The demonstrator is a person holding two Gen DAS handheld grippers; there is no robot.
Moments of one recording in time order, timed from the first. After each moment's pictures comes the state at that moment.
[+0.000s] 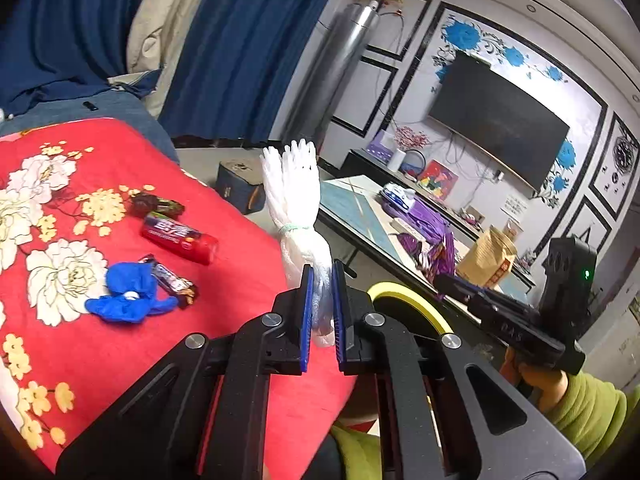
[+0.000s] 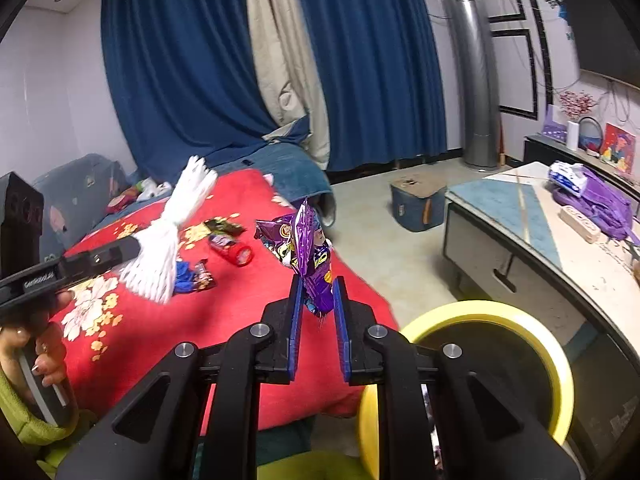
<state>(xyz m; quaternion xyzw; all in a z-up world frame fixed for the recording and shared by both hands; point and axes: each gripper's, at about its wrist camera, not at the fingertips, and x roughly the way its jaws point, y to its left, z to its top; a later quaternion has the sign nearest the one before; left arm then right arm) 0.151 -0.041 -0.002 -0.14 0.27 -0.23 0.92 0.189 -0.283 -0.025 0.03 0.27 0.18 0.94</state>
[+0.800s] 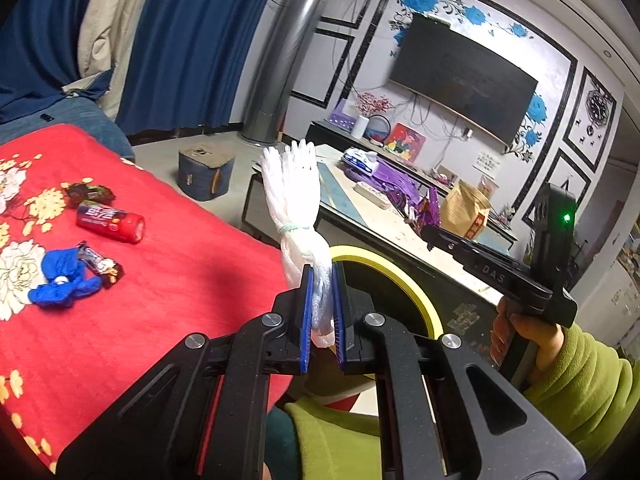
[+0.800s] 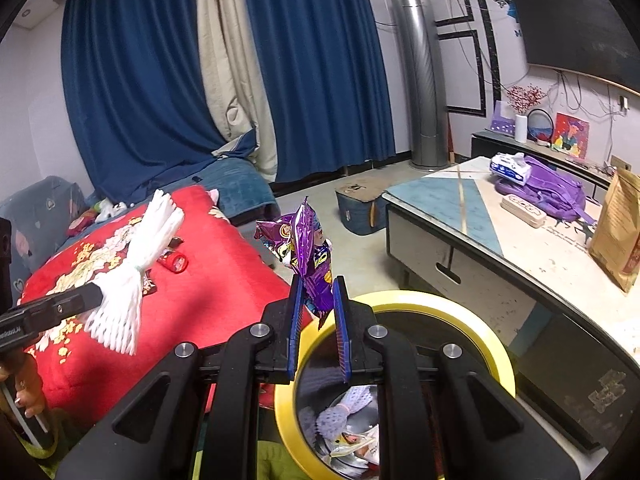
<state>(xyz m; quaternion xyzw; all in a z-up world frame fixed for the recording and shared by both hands) 0.141 -0.105 -0.015 -0.09 0.30 -0.29 0.90 0.170 -0.350 -0.031 0.05 0.26 0.10 0.96</state>
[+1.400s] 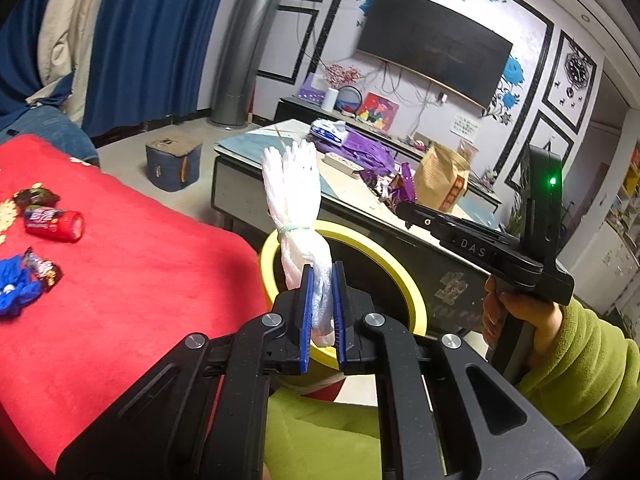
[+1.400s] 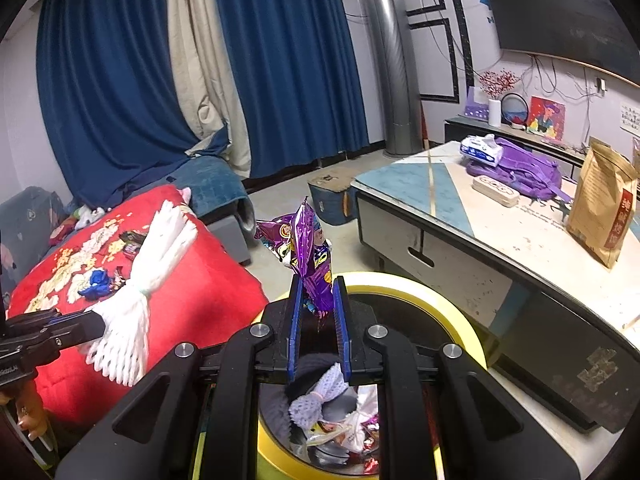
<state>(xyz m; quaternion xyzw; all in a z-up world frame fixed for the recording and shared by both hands) 0.149 -0.166 -0.029 -0.04 0.32 -0.34 0.88 0.164 -0.383 -0.049 0.06 0.28 0.05 0.96</state>
